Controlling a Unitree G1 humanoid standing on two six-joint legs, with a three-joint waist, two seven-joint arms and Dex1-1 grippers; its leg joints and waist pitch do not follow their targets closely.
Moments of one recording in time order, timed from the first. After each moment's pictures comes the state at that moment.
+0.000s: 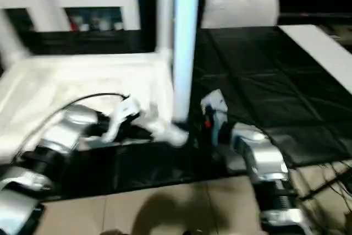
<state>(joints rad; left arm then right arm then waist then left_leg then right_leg) -0.65 0.22 -0.23 0.62 0.03 0.32 -1.01 -0.41 -0.17 -0.02 0.27 0.19 0.45 0.70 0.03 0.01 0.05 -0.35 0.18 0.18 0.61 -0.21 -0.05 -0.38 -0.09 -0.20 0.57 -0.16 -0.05</state>
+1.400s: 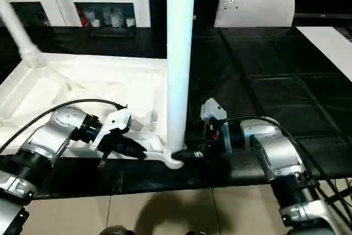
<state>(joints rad) -0.62 0.44 -0.35 0.56 -0.02 0.09 -1.52 -0.44 -0.50 0.19 0.25 0.27 0.34 1.42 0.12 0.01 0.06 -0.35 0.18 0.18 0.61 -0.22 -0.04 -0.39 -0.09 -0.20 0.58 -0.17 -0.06</state>
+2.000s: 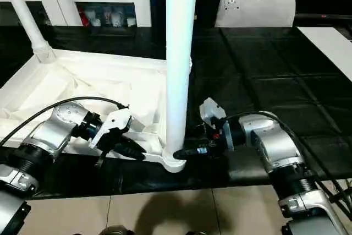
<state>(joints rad) -0.65 0.43 -0.36 0.61 -0.02 0.04 -1.55 -0.48 -0.48 0.22 0.34 0.27 0.29 1.49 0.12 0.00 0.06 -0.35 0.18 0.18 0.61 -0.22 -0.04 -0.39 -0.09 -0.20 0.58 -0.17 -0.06</state>
